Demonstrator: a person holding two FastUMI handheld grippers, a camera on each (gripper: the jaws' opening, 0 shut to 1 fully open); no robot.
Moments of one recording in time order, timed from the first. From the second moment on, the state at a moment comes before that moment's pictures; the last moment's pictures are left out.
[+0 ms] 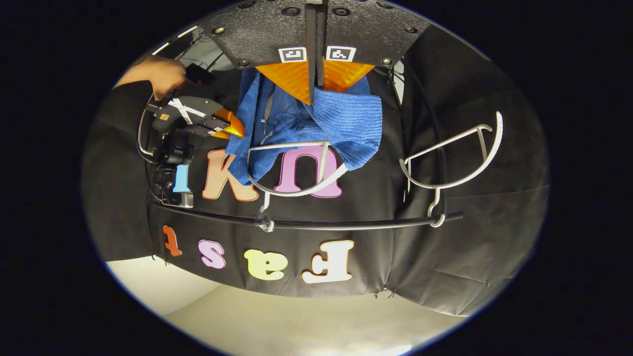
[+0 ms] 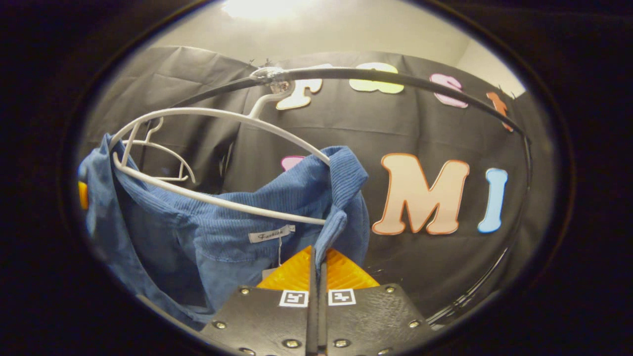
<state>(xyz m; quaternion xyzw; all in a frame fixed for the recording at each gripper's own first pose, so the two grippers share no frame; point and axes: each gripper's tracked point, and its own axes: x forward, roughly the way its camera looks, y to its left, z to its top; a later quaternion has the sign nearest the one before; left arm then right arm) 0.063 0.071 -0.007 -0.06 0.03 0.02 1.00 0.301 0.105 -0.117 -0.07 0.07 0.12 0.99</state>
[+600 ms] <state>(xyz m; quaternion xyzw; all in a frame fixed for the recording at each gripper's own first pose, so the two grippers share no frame) 0.066 0.087 -0.013 -0.07 0.03 0.03 1.00 0.327 0.108 -0.162 0.01 0.16 0.10 0.98</state>
